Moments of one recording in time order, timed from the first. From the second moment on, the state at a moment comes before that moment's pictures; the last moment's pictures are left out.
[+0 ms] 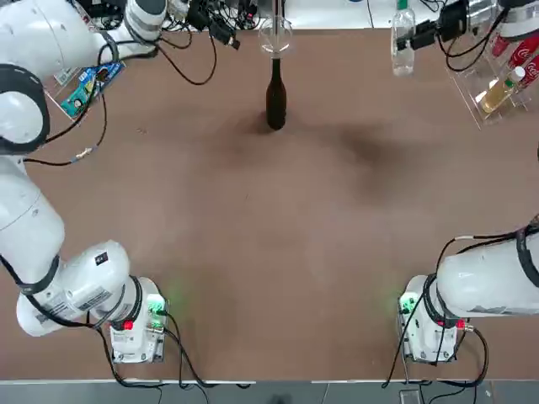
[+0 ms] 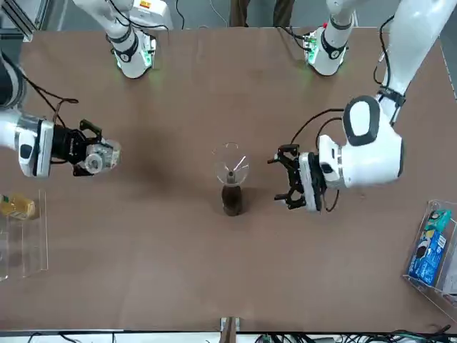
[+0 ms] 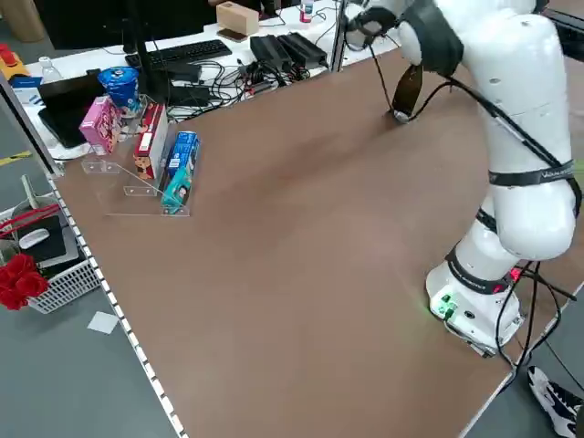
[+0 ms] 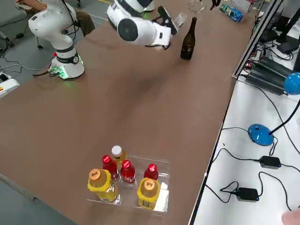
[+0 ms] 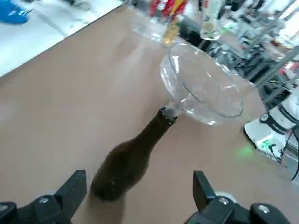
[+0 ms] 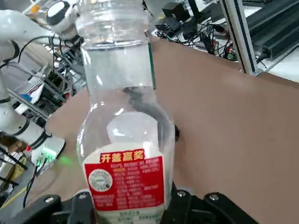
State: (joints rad) left arm 0.46 0.63 -0.99 -1.68 -0.61 2.26 1.17; right arm -0.05 0.04 -0.07 -2.01 1.08 1.78 -1.37
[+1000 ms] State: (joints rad) left arm 0.35 0.77 -1.05 -1.66 -0.80 2.35 1.79; right arm -0.05 -0.21 0.31 -1.97 0.82 1.95 -0.36
